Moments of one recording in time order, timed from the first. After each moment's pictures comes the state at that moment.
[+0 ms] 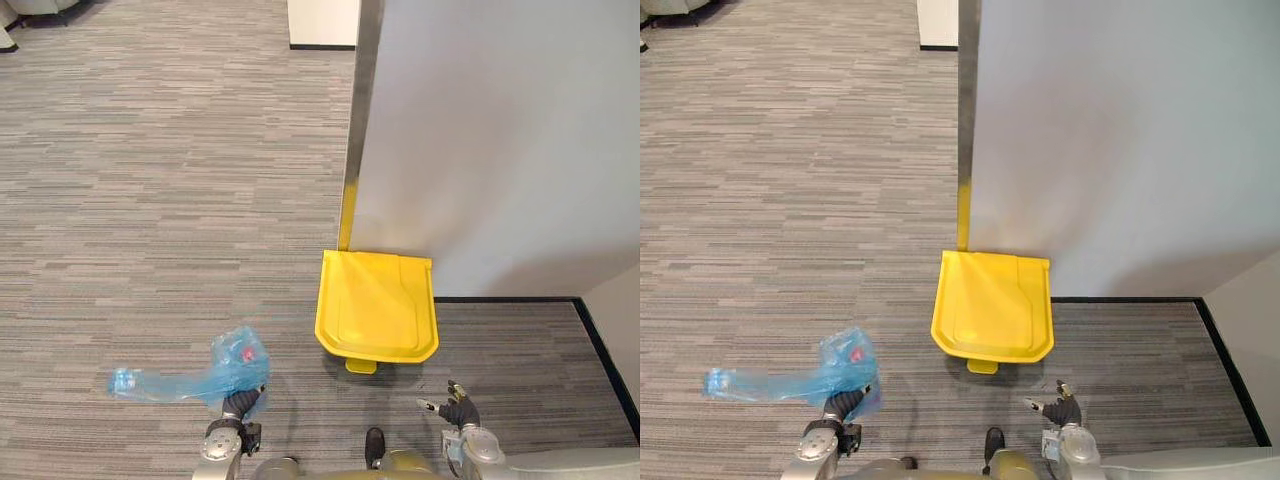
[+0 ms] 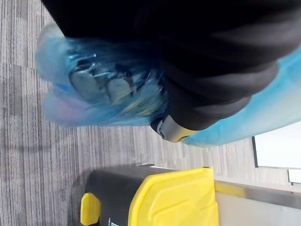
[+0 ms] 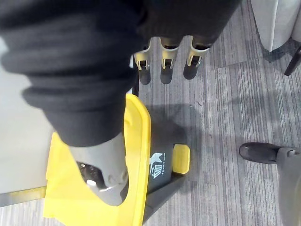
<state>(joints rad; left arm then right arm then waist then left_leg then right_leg) 0.12 0.12 0.01 0.74 0.01 -0.16 0.07 0.07 -0.09 -0.16 0.84 -0.05 -0.11 -0.09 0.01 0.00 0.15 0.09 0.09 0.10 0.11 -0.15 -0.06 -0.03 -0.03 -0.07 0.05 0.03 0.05</state>
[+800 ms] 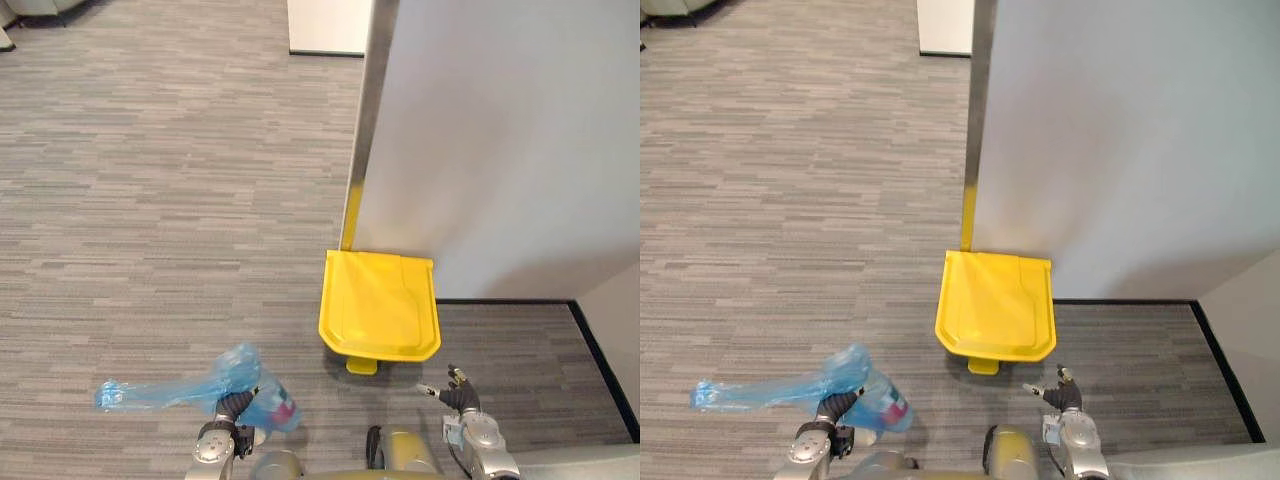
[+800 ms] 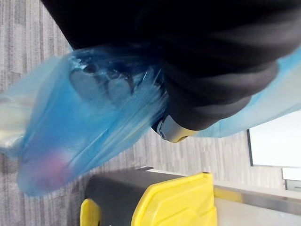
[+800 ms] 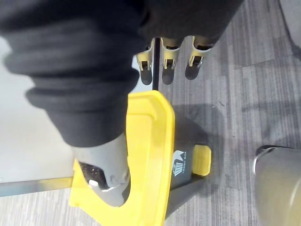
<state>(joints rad) 0.12 0.15 0.01 0.71 0.01 -0.16 0.07 0.03 -0.08 -0.15 0.79 -0.05 -0.10 -0.09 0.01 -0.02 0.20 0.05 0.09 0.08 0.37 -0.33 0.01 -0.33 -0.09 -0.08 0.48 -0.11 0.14</state>
